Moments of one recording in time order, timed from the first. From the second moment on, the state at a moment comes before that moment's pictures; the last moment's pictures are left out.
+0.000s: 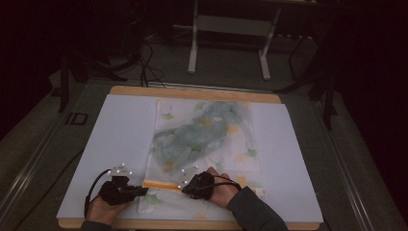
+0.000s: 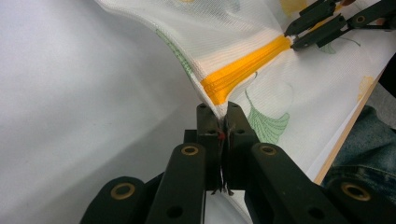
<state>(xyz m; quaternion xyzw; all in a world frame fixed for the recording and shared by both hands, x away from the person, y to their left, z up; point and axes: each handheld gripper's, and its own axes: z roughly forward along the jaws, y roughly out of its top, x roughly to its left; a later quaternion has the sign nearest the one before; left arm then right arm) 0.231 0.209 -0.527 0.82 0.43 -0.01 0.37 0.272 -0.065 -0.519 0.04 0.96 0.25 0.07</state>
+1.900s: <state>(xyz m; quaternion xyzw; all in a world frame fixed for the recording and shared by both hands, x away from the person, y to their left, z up) 0.230 0.212 -0.525 0.82 0.43 -0.01 0.38 0.271 -0.108 -0.515 0.06 0.97 0.23 0.08</state>
